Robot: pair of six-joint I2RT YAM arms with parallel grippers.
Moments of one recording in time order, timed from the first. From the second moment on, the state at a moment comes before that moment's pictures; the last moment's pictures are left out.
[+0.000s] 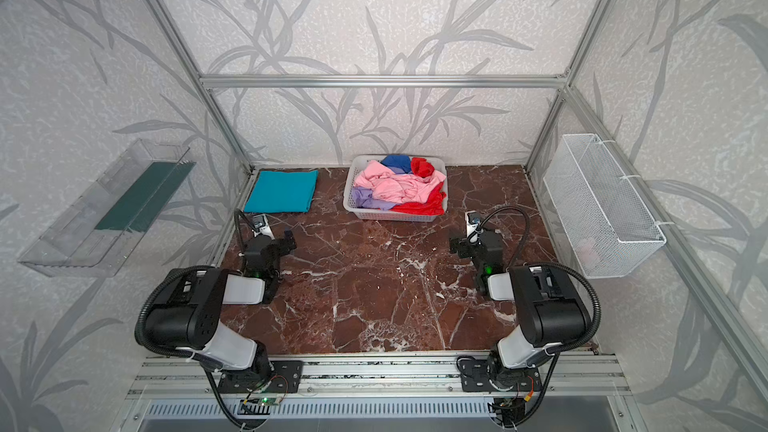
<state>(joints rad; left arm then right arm) 0.00 1.56 0.34 0.92 -0.35 -0.08 0.08 1.58 0.37 0.88 -0.08 -0.08</state>
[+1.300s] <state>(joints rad) -0.06 1.56 0.30 0.99 -0.42 -0.04 0.11 1.27 0.40 0.62 0.03 -0.08</state>
